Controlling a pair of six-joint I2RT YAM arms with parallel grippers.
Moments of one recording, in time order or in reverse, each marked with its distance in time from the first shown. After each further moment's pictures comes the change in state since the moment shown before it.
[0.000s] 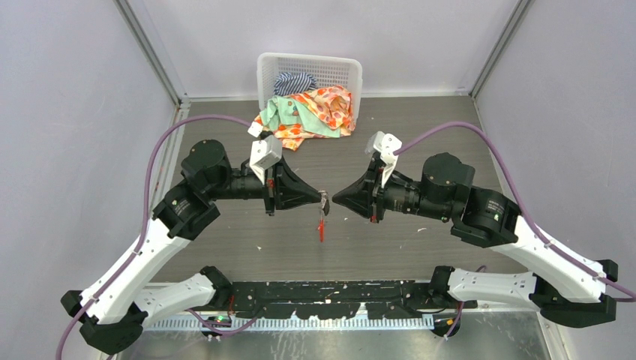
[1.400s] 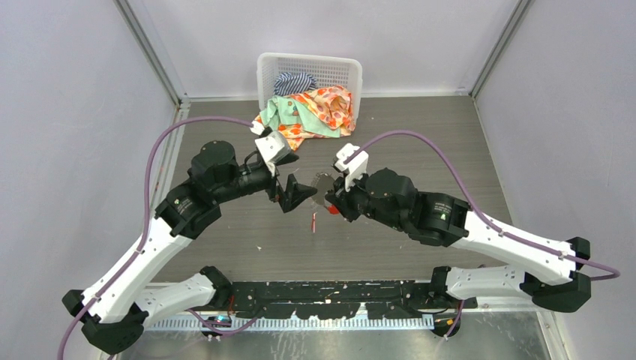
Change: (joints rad) left arm 0.013 0.000 -0.027 -0.100 -0.410 0.191; right arm 0.092 0.137 -0.122 0.025 0.432 0.021
